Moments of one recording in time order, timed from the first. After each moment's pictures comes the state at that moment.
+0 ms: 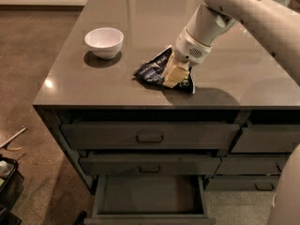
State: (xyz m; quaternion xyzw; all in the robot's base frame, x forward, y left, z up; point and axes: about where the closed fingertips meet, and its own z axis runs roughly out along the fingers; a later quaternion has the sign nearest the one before) arm 0.590 -0.073 0.839 -0.66 0.72 0.17 0.15
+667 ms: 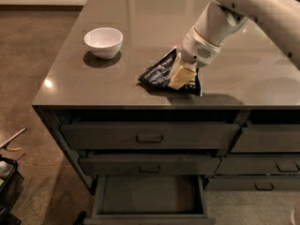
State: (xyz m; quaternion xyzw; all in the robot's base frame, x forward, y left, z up) arm 0.567 -0.077 0.856 -0.66 0.71 0.18 0.15
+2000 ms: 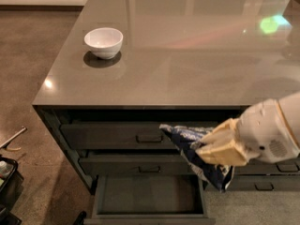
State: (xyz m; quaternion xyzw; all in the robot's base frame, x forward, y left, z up) arm 0.346 -0.119 0.867 -0.51 0.77 0.28 0.26
